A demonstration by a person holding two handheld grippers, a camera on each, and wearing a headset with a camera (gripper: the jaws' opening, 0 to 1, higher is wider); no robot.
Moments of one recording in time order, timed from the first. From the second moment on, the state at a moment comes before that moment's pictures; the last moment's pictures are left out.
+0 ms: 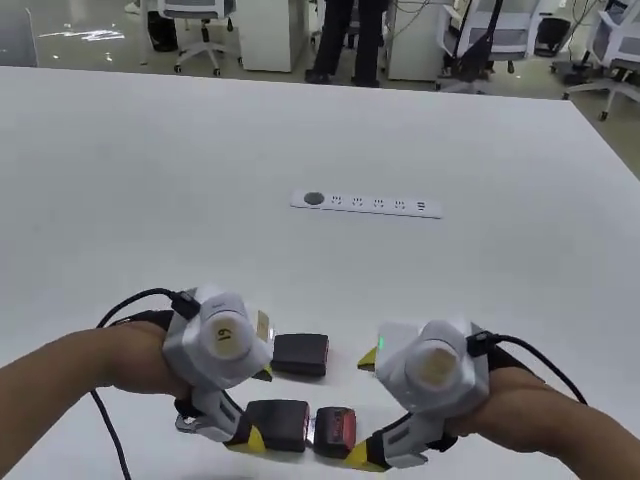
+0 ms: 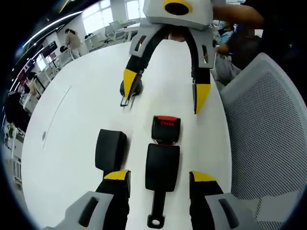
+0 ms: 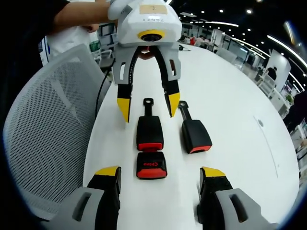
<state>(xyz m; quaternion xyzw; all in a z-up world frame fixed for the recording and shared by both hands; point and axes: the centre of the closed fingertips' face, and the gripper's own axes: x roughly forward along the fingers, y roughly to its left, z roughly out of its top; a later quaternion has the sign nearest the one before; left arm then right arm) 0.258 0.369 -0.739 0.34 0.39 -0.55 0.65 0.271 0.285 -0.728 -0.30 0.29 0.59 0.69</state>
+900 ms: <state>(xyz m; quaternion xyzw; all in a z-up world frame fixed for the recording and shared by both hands) 0.328 0.380 -0.725 0.32 0.37 -0.51 0.71 0.336 0.235 -0.729 -0.29 0.28 0.56 0.72</state>
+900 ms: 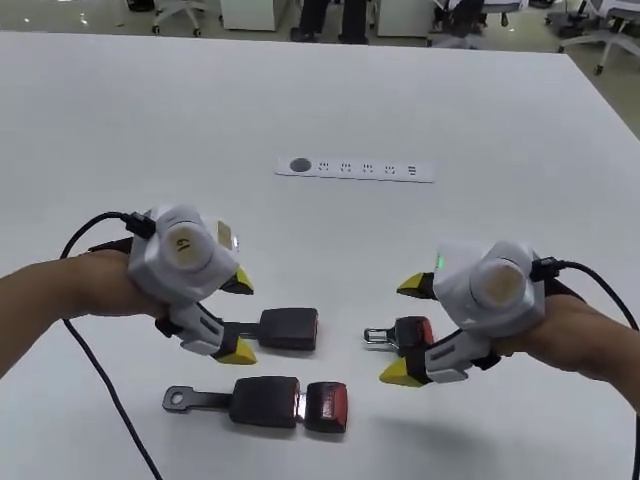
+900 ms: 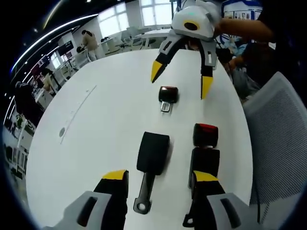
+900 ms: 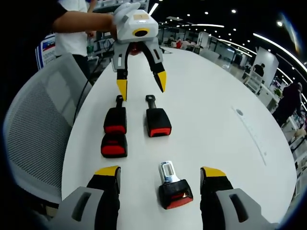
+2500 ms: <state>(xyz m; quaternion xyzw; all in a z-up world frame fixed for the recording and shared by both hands) 0.351 0.363 -0.780 0.43 0.40 -0.55 0.60 0.353 0.195 -0.777 -0.37 0.34 0.53 0.69</state>
